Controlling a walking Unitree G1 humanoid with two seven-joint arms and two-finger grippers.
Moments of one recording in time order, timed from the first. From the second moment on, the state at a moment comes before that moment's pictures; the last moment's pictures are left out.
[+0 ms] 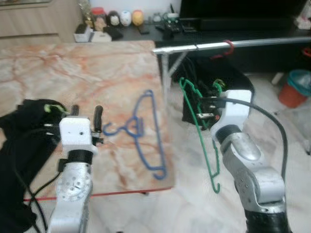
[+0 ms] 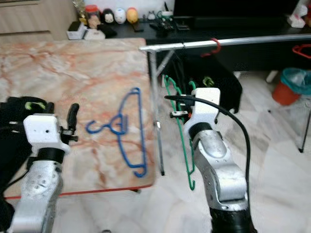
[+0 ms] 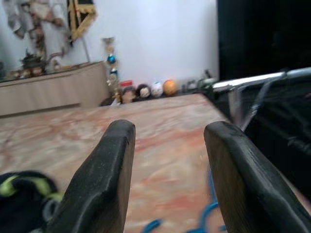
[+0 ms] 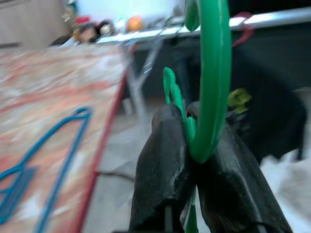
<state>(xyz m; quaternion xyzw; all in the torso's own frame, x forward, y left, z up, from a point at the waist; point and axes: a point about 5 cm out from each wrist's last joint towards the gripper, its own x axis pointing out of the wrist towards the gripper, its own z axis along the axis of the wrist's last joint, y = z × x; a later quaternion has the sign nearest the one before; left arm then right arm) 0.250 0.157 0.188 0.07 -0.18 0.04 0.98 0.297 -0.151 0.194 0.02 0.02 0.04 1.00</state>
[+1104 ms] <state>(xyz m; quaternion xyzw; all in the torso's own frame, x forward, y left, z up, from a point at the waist) 0.253 0.165 0.183 0.09 -0.17 0.04 0.98 0.299 -0.151 0.188 0.01 -0.01 0.04 1.00</state>
